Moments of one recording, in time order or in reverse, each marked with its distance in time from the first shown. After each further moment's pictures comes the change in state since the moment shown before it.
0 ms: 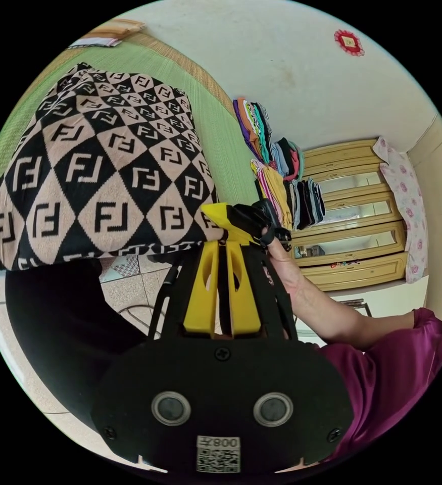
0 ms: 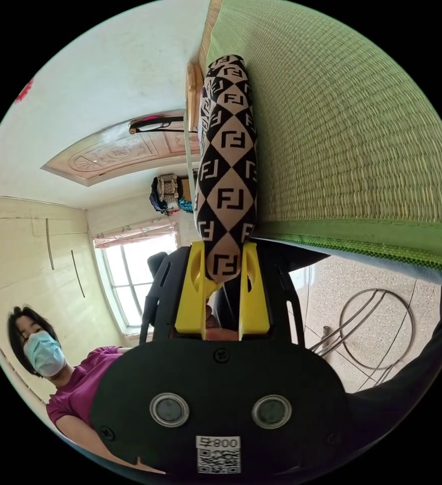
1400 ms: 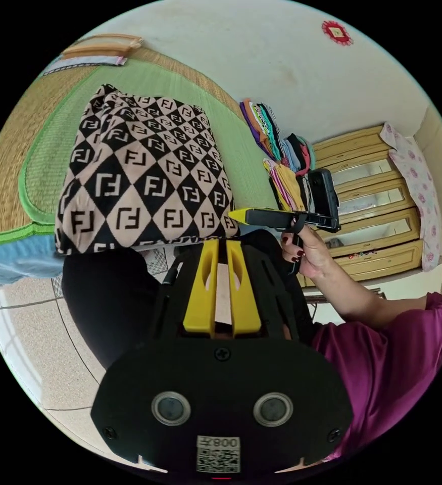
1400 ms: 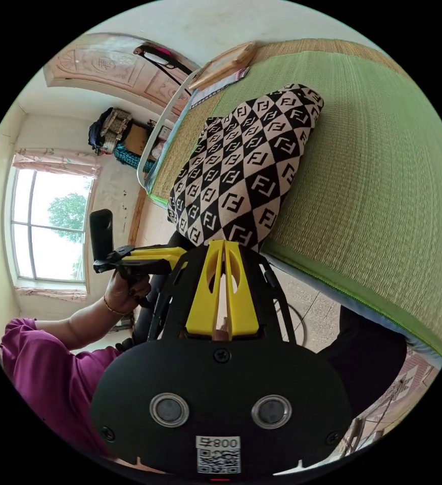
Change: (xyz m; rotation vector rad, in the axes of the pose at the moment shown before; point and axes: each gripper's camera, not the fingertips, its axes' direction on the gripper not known) left arm 0.012 0.019 -0.019 -0.033 -0.111 0.043; right arm -0.256 -0.010 -0.087 -0.108 0.646 -0.332
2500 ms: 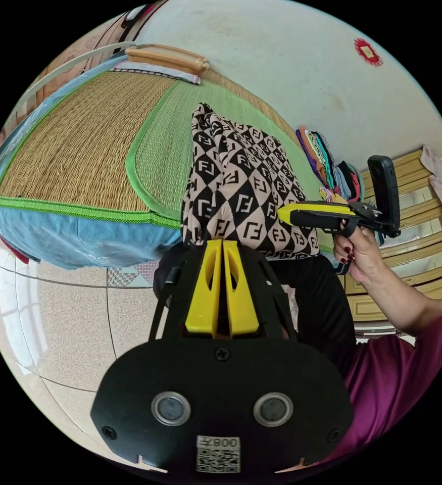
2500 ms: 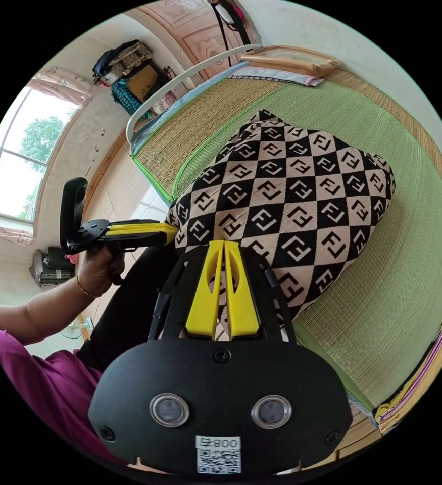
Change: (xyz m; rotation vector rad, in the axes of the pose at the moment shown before) left arm -0.065 0.025 -0.094 0.161 -0.290 -0.135; right arm -0.146 -0.154 -0.090 -0.164 0.341 -0.305
